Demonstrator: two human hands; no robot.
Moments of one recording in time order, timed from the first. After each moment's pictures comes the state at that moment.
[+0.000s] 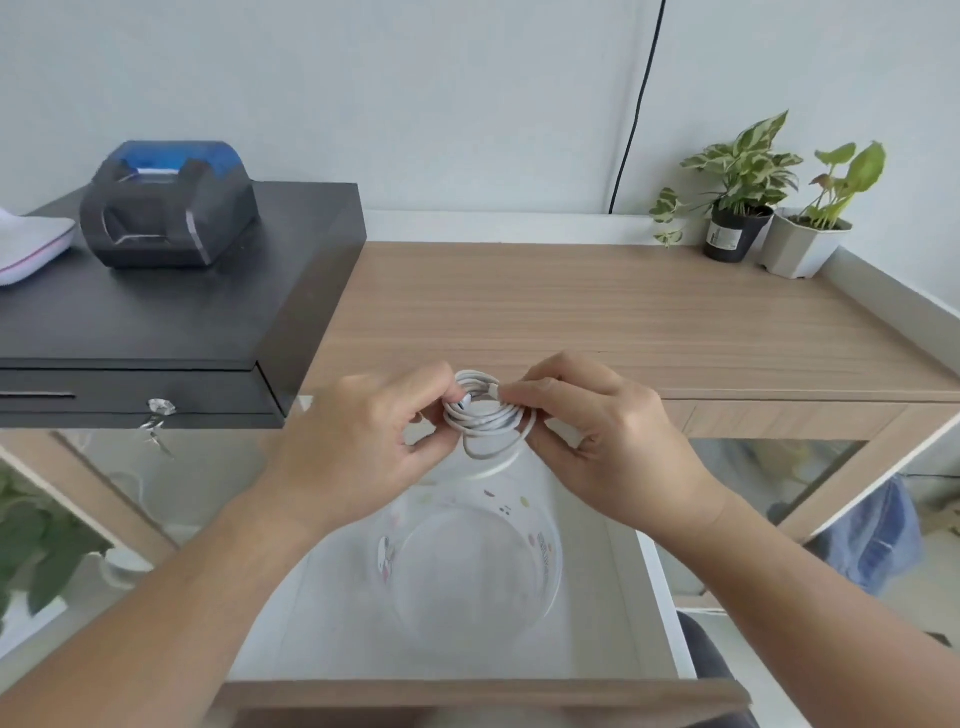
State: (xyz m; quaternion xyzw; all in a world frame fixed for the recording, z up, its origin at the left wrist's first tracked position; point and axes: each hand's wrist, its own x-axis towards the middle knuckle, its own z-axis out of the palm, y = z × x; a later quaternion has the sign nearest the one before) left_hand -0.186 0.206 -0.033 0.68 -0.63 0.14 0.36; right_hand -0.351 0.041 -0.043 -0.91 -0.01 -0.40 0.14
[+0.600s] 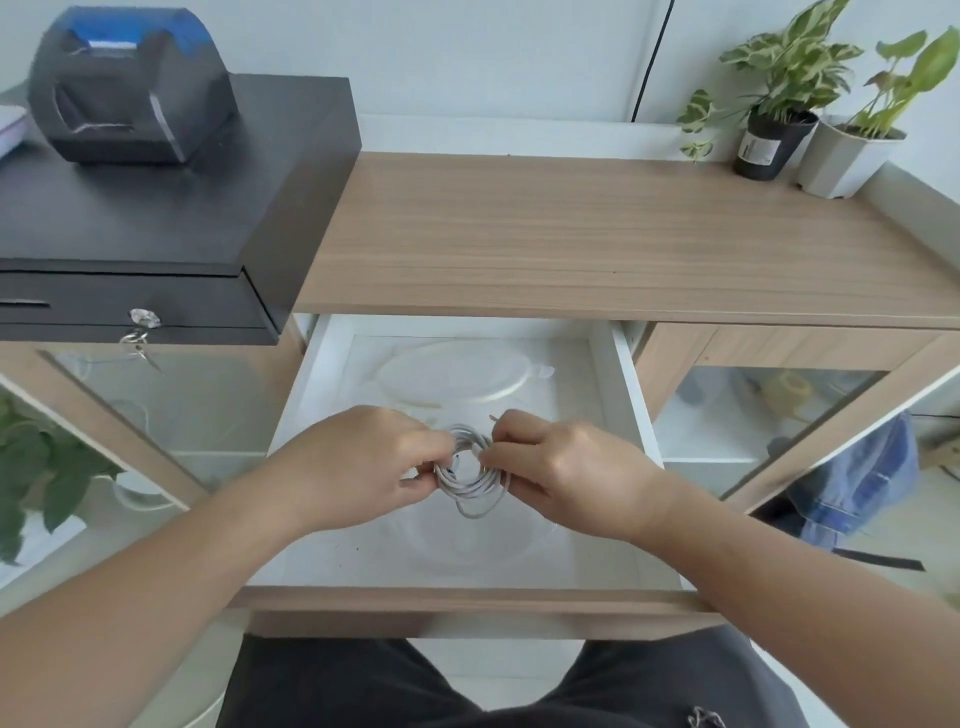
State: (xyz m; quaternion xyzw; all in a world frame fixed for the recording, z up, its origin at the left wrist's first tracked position) left_hand -0.176 0.235 -0.118 0.69 -0.72 -0.01 0.13; right_hand -0.362 0.066 -0.119 -0.99 -0.06 -0.11 0.10
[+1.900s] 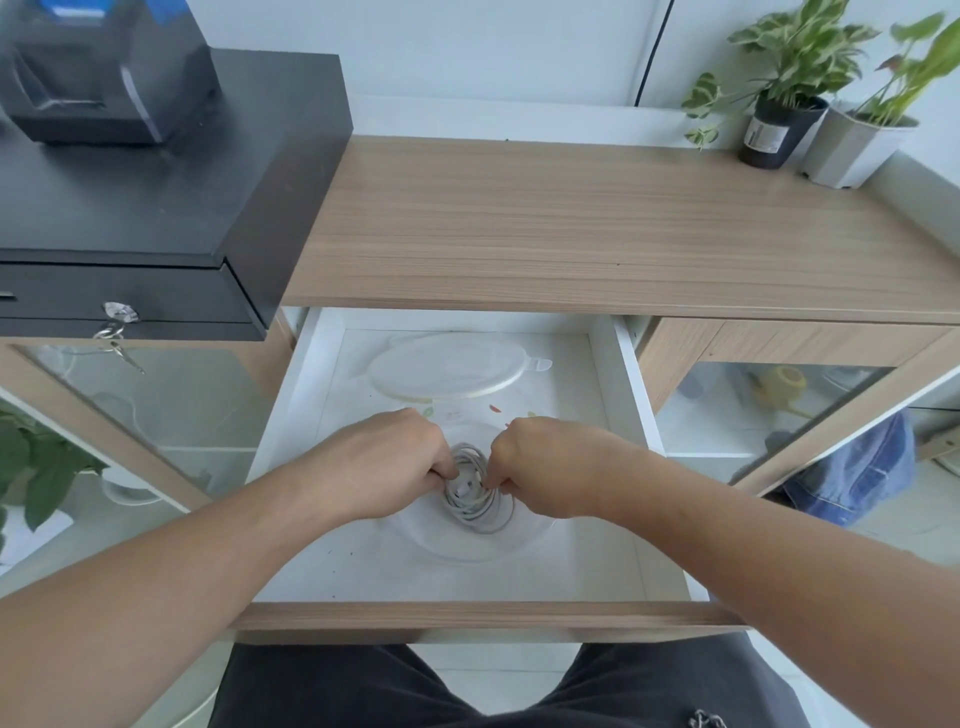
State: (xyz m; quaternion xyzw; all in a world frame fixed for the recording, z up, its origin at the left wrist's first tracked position) left_hand -0.177 0.199 -0.137 0.77 -0.62 -0.18 -0.03; right_hand -0.318 0.058 -0.143 -0.98 0.03 0.18 0.03
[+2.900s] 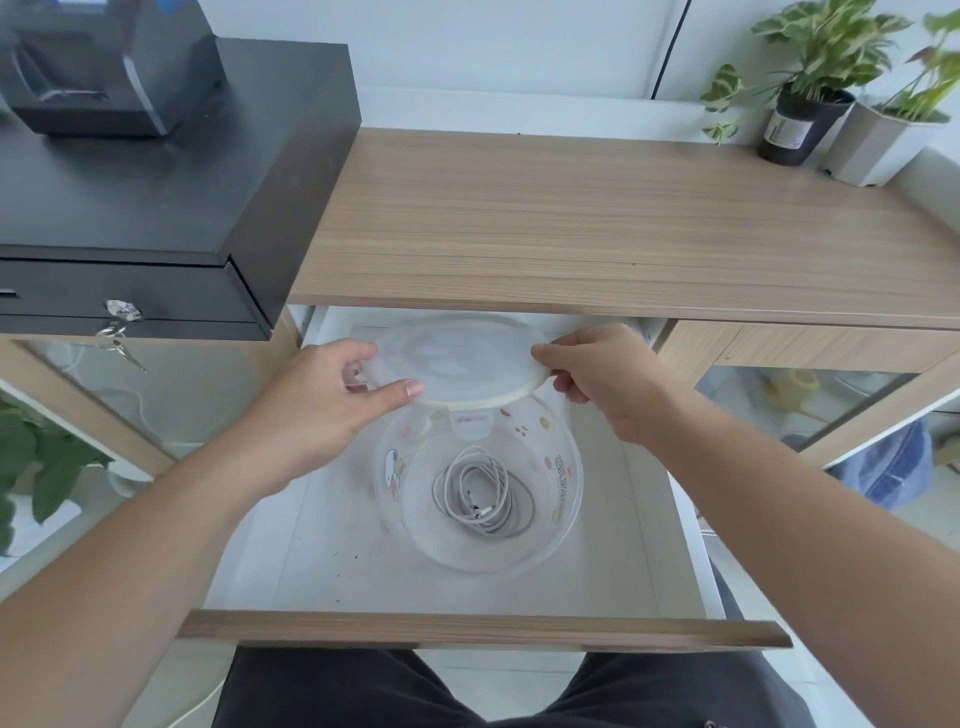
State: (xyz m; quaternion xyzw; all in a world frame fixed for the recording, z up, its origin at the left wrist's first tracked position) left_hand -0.146 0.225 -0.107 0.85 -0.29 -0.23 0.37; right_hand -0.299 0.004 -0.118 -0.67 0.45 -0.13 0.57
